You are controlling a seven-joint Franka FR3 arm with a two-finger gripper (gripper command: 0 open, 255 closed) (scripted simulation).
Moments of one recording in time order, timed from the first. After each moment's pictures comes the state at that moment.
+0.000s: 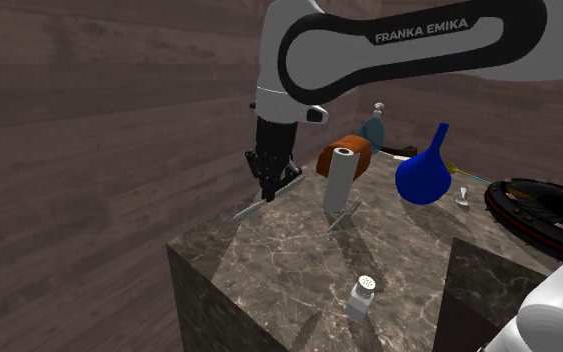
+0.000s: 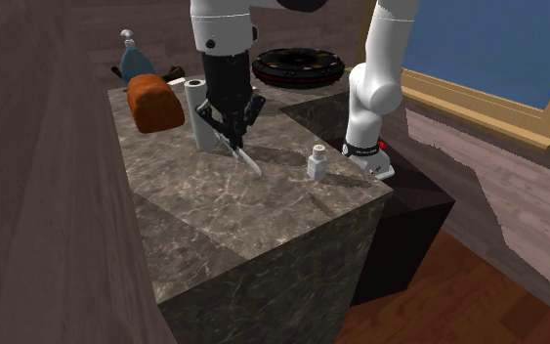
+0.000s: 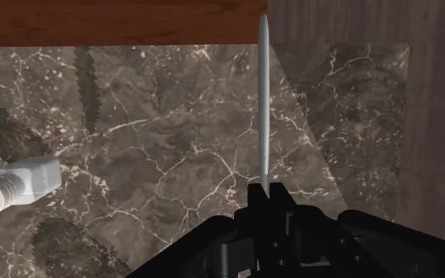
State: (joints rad) arm -0.22 -0.07 0.68 -1.90 0.10 1.86 1.75
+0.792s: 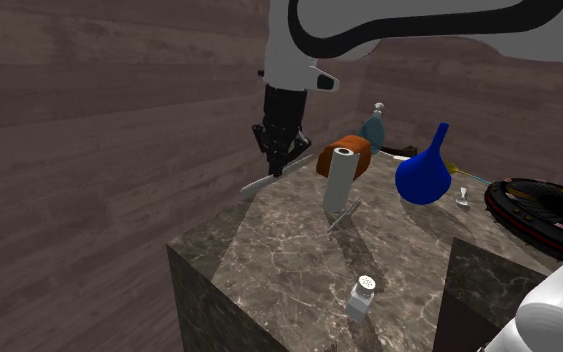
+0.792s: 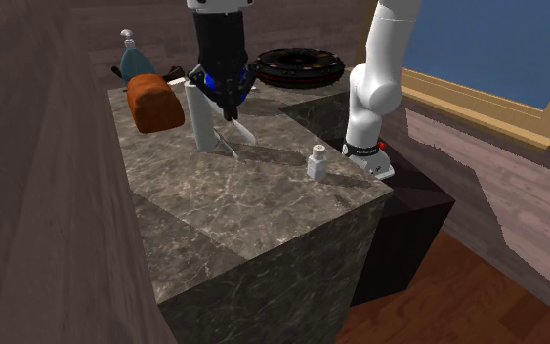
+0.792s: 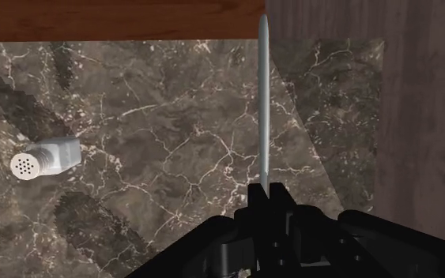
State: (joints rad) arm -0.24 -0.09 0.66 -1.78 0.10 1.72 1.72
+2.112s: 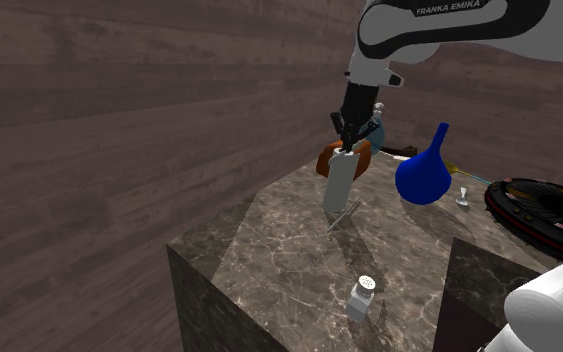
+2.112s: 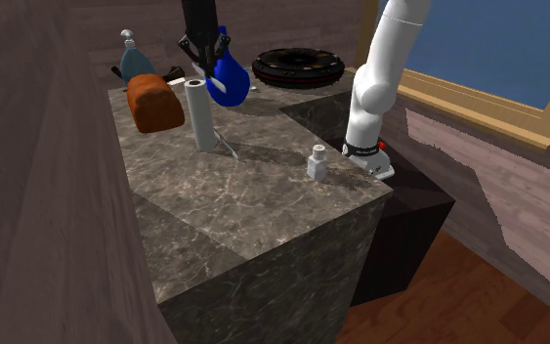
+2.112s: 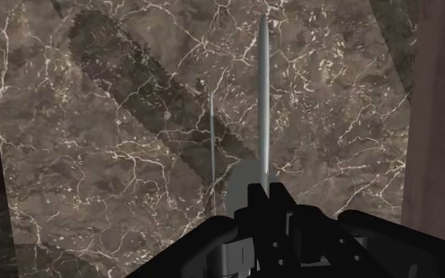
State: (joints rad) arm -0.43 -0.19 0.35 -1.90 0.12 1.70 1.21
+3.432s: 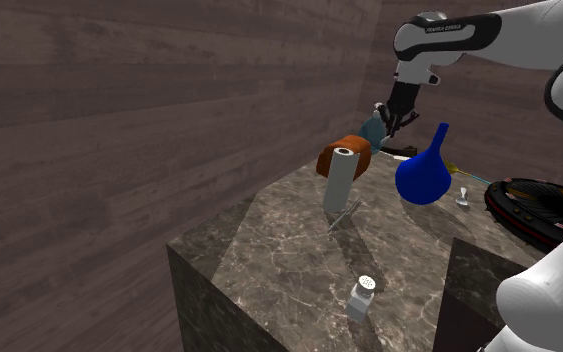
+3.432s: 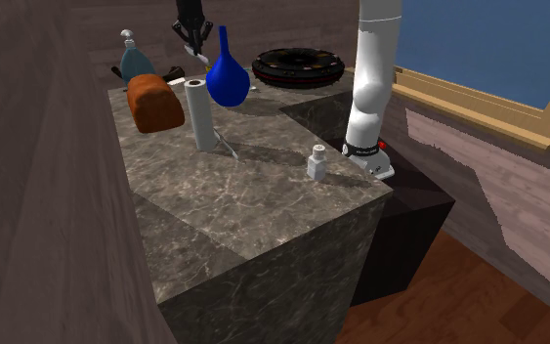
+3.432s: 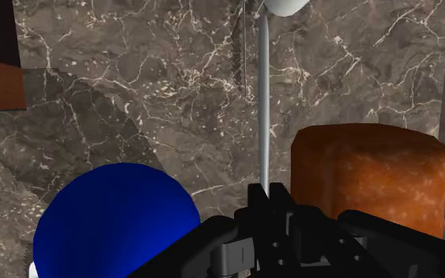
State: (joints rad) arm -0.63 0.12 0.13 -1.54 0.03 1.63 0.82
